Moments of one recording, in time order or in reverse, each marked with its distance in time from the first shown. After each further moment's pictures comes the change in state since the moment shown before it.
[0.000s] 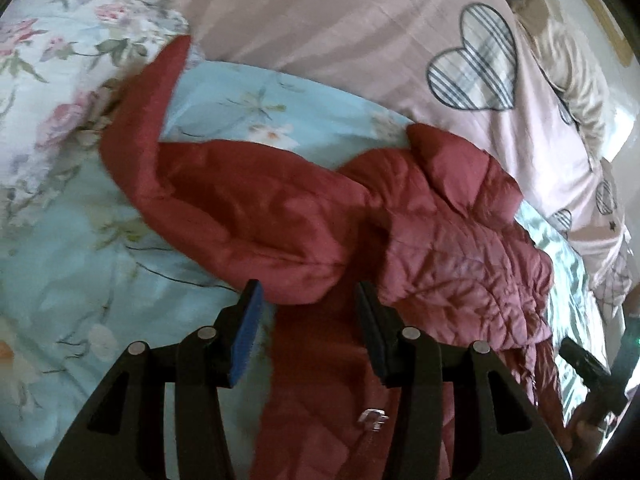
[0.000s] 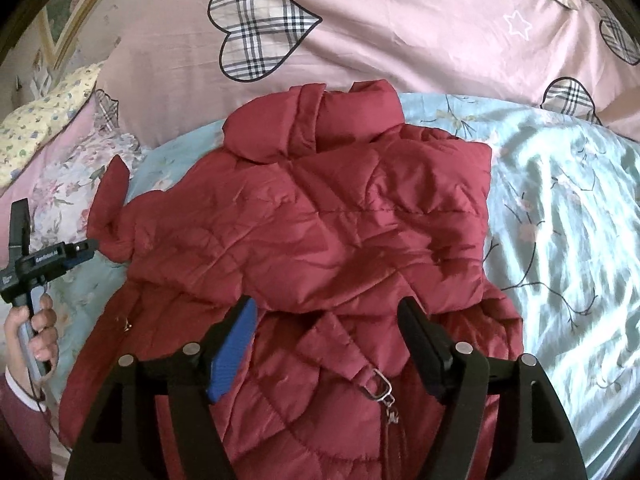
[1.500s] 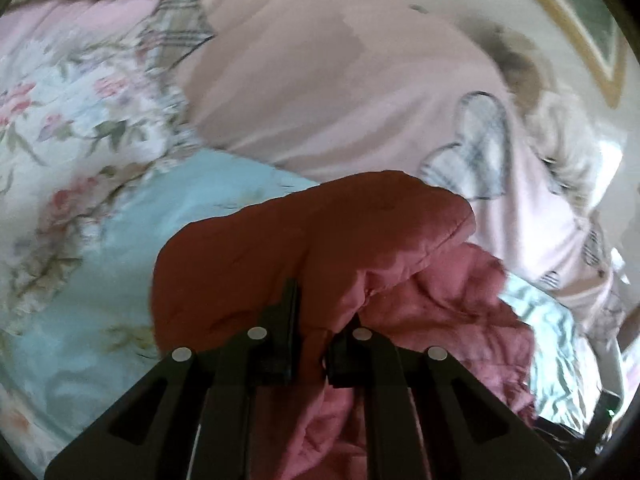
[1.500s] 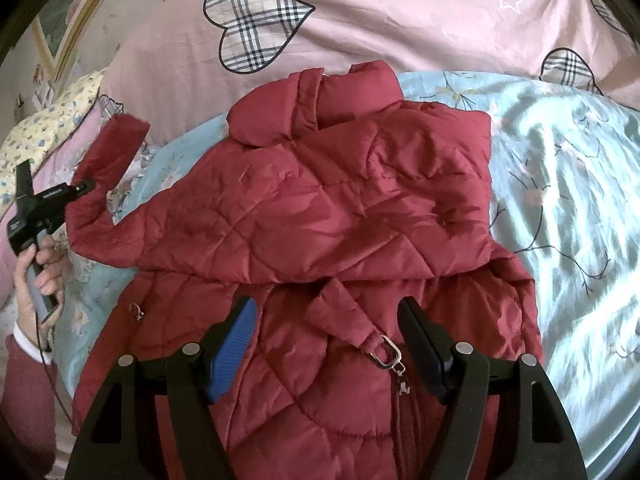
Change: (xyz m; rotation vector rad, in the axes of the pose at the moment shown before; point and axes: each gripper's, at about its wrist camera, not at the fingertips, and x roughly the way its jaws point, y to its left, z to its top) left arm -0.027 -0.002 0.057 -0.012 -0.221 -0.079; right arm -0.003 -0.006 -0.019 0.061 0.028 0.056
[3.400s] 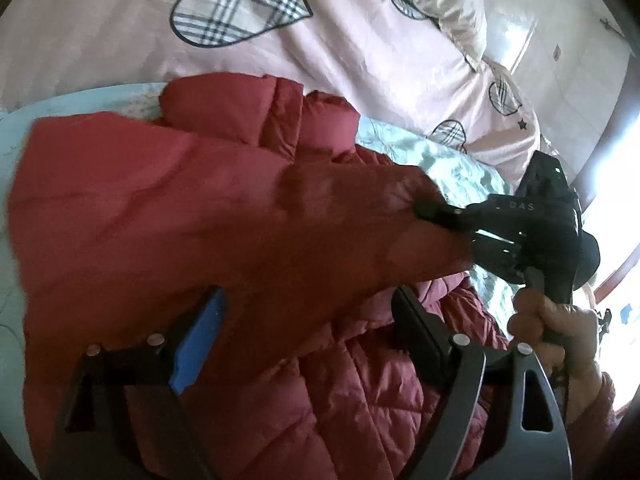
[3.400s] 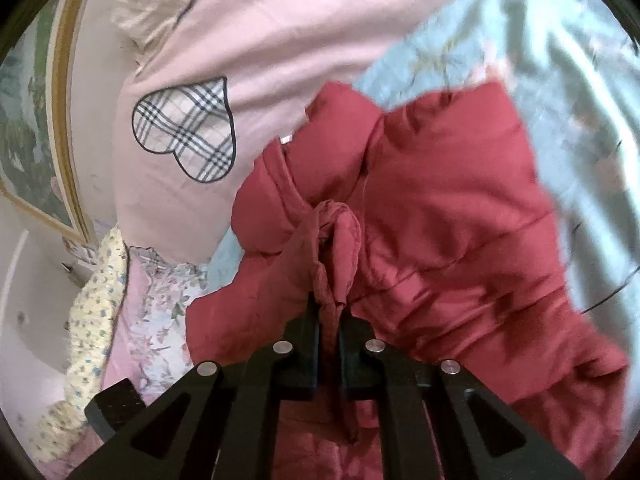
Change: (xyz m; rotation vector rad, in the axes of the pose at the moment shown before) left arm 0.052 -0.183 -0.112 0.297 0.284 -0.304; right arm 0.055 -0.077 0.079 0.476 -0.073 0.357
